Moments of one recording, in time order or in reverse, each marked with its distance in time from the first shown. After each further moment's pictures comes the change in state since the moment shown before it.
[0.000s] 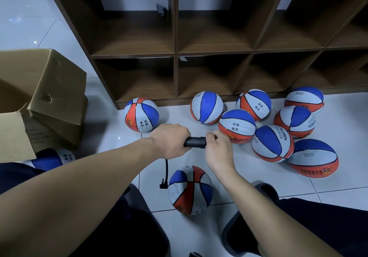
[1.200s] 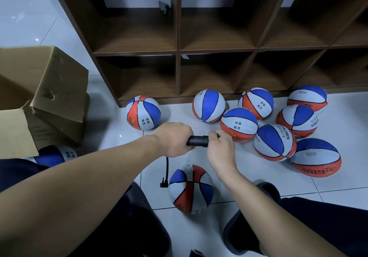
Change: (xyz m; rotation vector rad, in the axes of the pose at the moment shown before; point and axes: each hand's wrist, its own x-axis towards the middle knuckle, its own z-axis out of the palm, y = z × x) left_hand 0.004 -0.001 0.004 -0.017 -0.028 0.016; right_hand -0.001 -0.003 0.003 0.010 0.055 0.044
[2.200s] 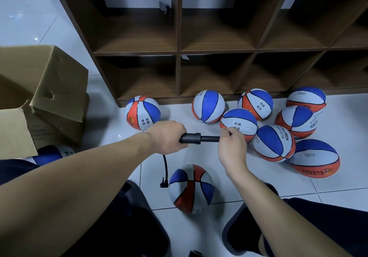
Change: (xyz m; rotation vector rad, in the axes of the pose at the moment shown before) left_hand -0.005 -0.019 -0.005 -0.051 -0.025 -0.051; right_hand 0.009 -0.003 -0.025 0.011 0.095 -0.024
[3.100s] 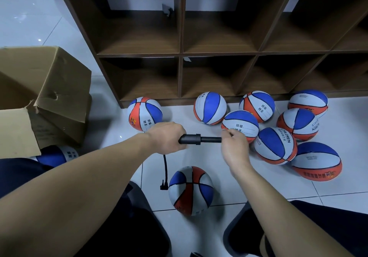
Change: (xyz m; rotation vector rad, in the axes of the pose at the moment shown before) left_hand 0.001 -0.010 0.005 -0.012 -0.020 0.000; right_hand 0.012 0.003 -0.001 -0.005 -0.076 0.057
